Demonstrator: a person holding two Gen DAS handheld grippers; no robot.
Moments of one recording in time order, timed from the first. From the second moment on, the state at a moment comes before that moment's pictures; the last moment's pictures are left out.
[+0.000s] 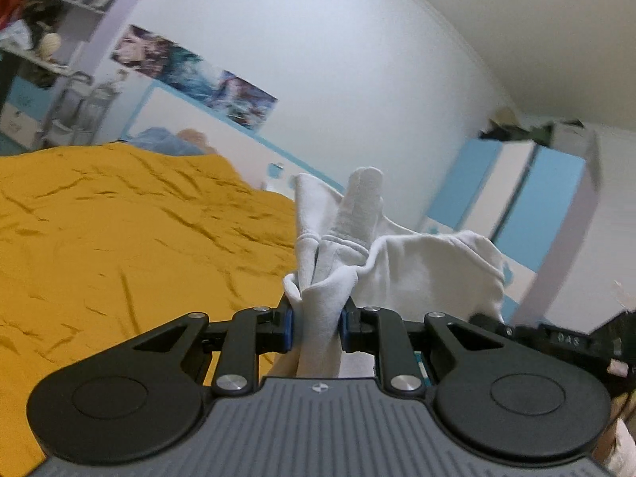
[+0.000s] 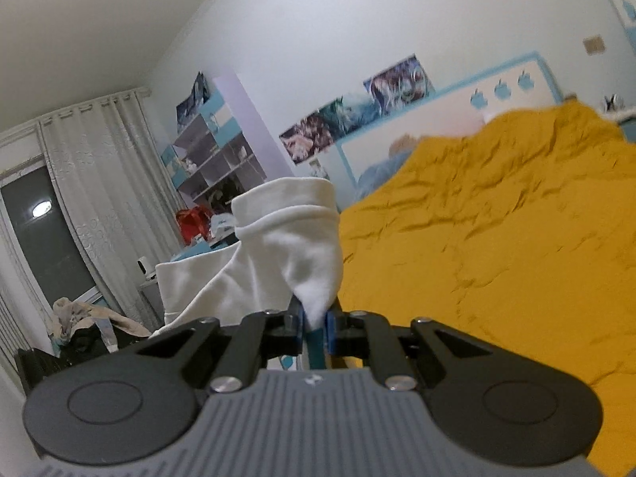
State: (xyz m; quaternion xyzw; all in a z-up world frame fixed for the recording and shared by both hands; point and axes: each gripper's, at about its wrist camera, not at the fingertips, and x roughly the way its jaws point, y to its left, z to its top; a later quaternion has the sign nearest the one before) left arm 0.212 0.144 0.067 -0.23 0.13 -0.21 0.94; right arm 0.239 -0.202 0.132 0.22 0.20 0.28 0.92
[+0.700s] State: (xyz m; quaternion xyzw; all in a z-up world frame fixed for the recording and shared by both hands) left arm 0.287 0.129 -0.019 -0.22 0.29 -0.24 0.90; right arm 0.232 -0.260 0.034 0.26 0.31 0.22 0.89
